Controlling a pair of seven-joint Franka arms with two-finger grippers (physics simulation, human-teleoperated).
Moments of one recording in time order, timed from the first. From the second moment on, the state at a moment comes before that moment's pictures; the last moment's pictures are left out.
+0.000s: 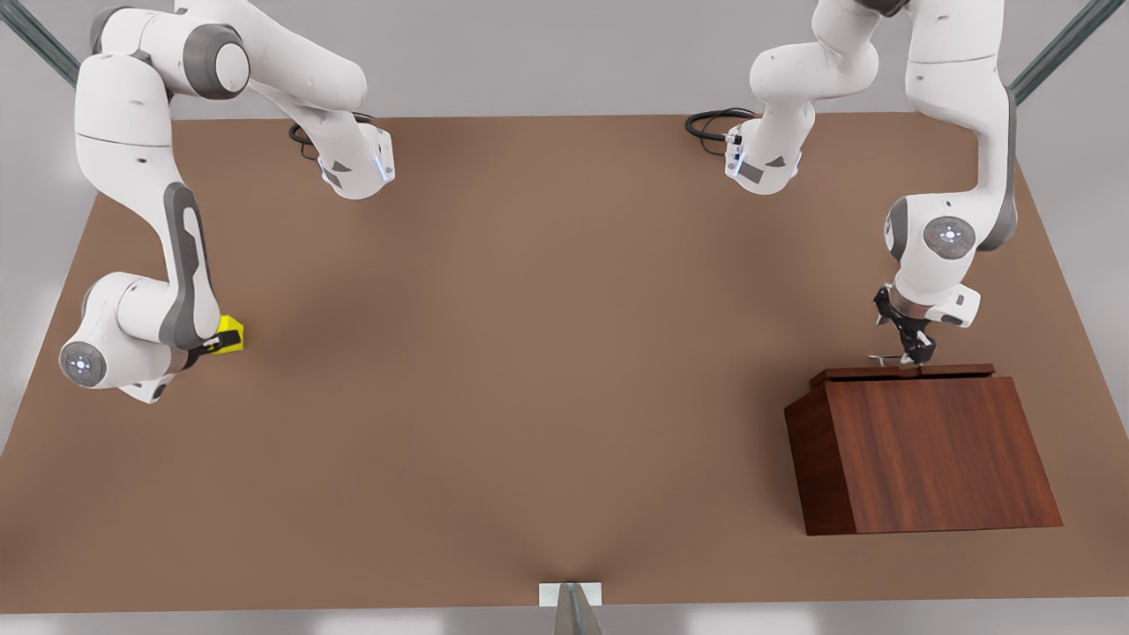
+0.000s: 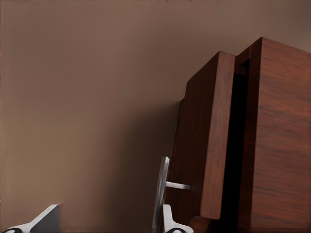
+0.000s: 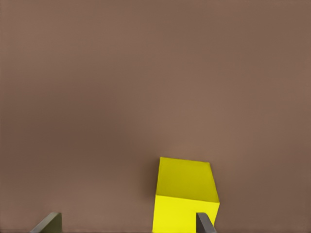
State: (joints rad) left arm 0.11 0.08 0.10 -2.38 0.39 2.63 -1.91; right arm -0.28 0.46 -0.02 -1.82 -0.13 1.86 -0.51
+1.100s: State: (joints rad) left arm 0.13 0.01 0.02 -2.38 0.42 2.34 -1.81; right arm -0.38 0.54 -0.03 -1.81 -0.12 1.84 -0.46
